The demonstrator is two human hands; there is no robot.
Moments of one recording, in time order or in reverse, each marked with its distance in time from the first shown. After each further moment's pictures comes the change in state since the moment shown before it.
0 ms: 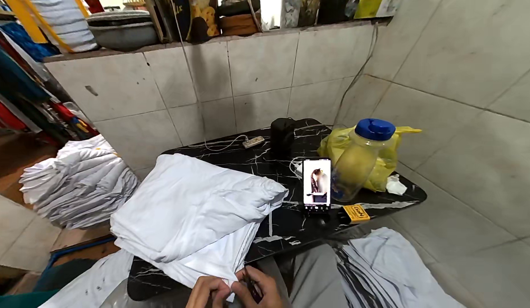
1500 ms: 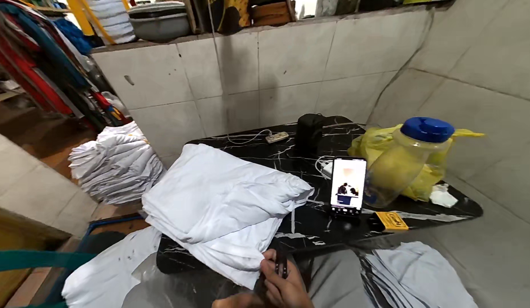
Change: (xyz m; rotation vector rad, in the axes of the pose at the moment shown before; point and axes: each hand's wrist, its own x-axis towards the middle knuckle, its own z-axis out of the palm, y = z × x) left_hand -0.025 -0.003 -0.026 -0.082 -0.533 -0.159; right_hand 0.010 0.005 -0.004 0.567 -0.044 0.374
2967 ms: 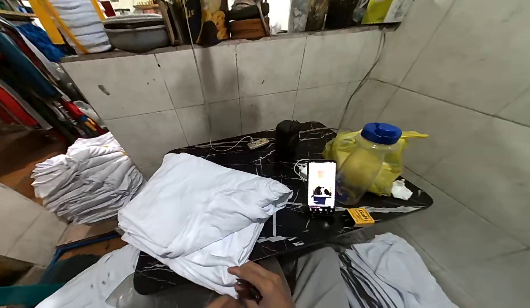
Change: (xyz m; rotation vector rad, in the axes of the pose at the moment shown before) left_hand 0.009 -0.009 0.002 0.191 -0.084 -0.005; right_hand -0.006 -0.014 -0.003 -1.032 -0.125 -0.532
